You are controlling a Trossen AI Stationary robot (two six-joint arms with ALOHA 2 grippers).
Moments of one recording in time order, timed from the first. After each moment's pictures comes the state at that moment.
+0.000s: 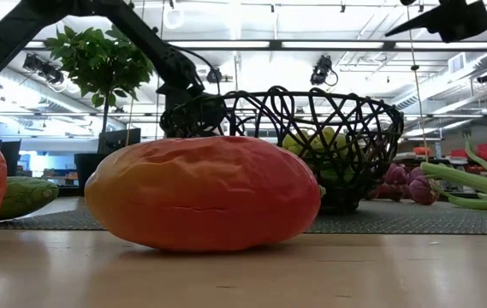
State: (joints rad) left arm 0.68 2.03 1.47 -0.95 0.02 0.19; right arm 0.47 1.00 0.90 -0.52 0.49 1.58
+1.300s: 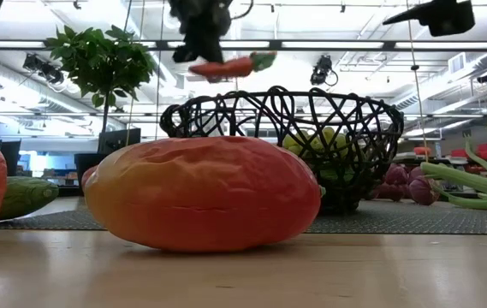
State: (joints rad) left arm 0.42 1.75 1.89 -1.18 0.20 -0.27; right arm 0.41 0.89 0.90 -0.53 0.43 1.33
